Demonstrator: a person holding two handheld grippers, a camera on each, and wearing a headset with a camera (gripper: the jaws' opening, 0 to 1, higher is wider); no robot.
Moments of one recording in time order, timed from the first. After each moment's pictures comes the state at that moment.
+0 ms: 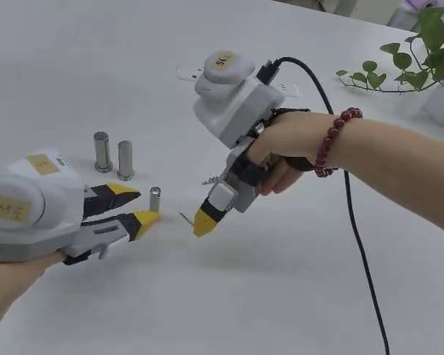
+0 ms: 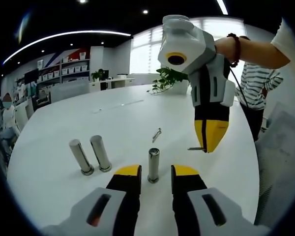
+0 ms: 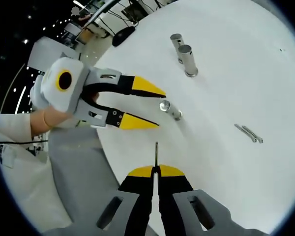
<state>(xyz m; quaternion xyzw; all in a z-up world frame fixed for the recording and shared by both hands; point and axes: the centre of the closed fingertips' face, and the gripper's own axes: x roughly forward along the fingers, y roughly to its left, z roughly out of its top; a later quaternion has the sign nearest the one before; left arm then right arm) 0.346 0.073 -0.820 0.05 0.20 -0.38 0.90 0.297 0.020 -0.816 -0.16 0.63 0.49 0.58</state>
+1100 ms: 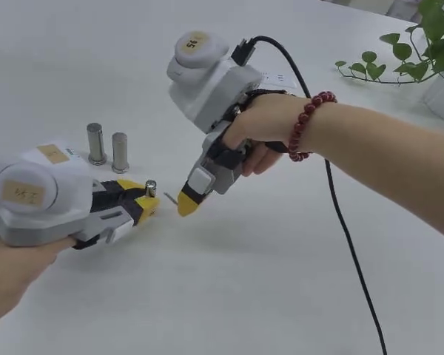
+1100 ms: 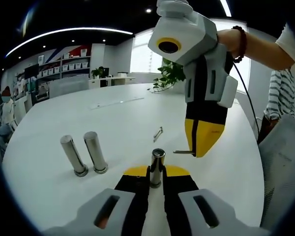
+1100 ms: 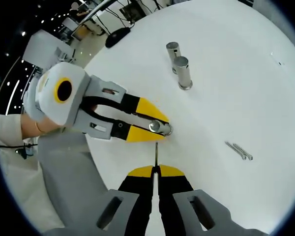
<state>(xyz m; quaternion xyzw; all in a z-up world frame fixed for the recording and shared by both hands) 0.360 0.064 -0.832 0.03 0.21 -0.38 0.90 0.323 0.033 -0.825 -0.20 0.61 0.47 0.60</state>
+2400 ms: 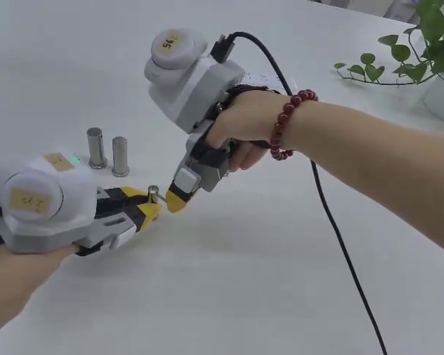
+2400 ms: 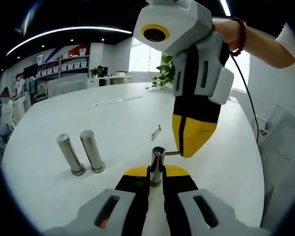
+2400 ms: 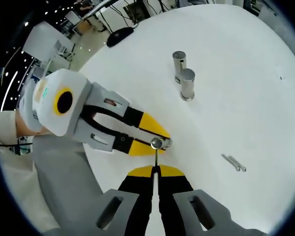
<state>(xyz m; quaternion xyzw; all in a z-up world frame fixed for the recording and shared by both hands) 0.357 0.061 -0.835 0.04 0.22 -0.39 0.89 0.332 0.046 -0.824 -0.23 0.59 0.48 0.60</state>
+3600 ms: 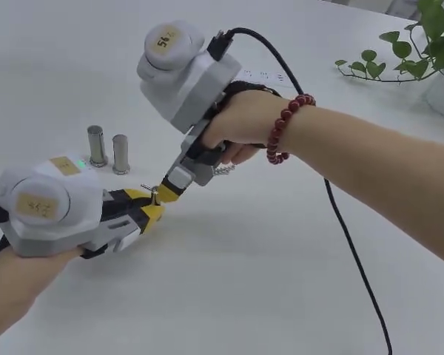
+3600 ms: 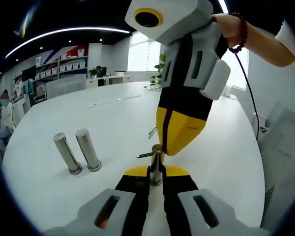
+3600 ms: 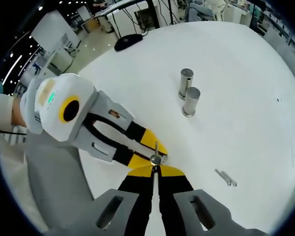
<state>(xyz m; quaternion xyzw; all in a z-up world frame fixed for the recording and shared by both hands) 0.355 0.057 -0.839 0.05 0.22 -0.39 0.89 0.340 0.058 -0.817 -0.27 0.53 0.50 0.63</state>
